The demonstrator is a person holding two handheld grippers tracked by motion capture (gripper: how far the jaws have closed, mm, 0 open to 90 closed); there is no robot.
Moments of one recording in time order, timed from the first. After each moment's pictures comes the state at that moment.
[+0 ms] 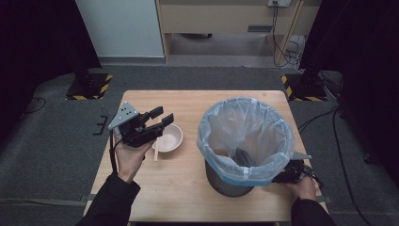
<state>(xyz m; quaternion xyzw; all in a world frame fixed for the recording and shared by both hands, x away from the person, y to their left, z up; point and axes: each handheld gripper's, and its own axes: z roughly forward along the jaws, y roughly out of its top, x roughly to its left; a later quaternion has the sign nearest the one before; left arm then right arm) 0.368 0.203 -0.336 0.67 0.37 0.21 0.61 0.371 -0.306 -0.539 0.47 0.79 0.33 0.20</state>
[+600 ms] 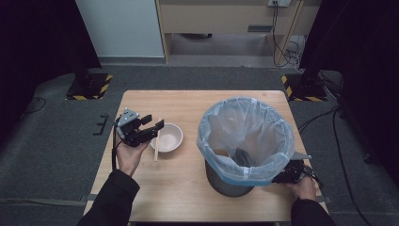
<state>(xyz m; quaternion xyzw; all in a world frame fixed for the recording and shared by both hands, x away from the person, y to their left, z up) 0.407 0.229 -0.403 0.69 0.46 0.23 0.51 0.371 -0.306 -0.539 0.47 0.79 0.33 0.20</state>
